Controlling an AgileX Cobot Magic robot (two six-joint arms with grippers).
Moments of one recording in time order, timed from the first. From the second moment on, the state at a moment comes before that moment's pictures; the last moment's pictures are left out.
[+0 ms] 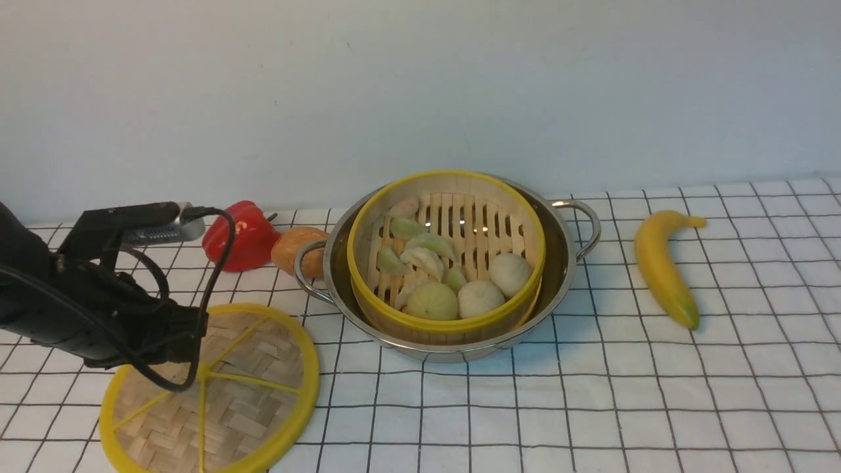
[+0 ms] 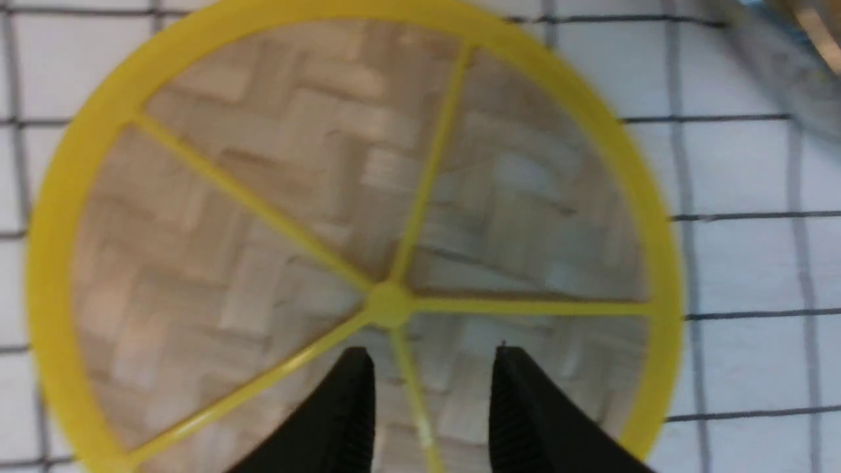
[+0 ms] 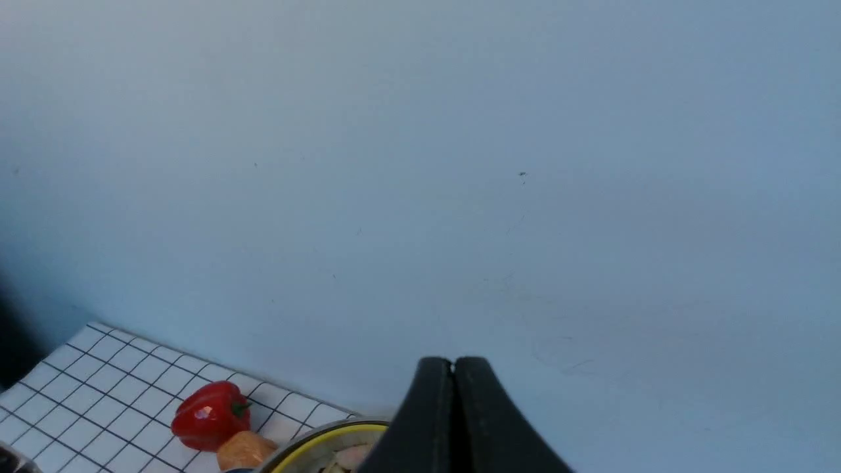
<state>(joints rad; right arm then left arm) 0.21 1.35 -2.10 0.26 1.22 -0.01 0.10 1.54 -0.91 -0.29 0.69 0.31</state>
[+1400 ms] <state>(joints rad) 0.21 0.59 -1.09 0.48 1.15 -0.09 0.10 1.67 -0.91 -0.43 0.60 0.42</state>
